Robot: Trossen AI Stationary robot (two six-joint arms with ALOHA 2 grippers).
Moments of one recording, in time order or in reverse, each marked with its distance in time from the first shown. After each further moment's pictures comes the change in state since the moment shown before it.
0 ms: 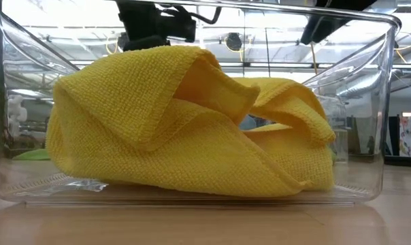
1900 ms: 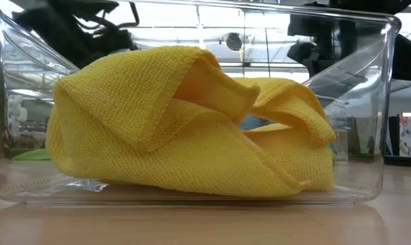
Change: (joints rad) left arm -0.008 -0.511 -0.756 0.696 -0.031 0.006; right arm -0.149 0.000 -0.322 0.339 -0.162 -0.344
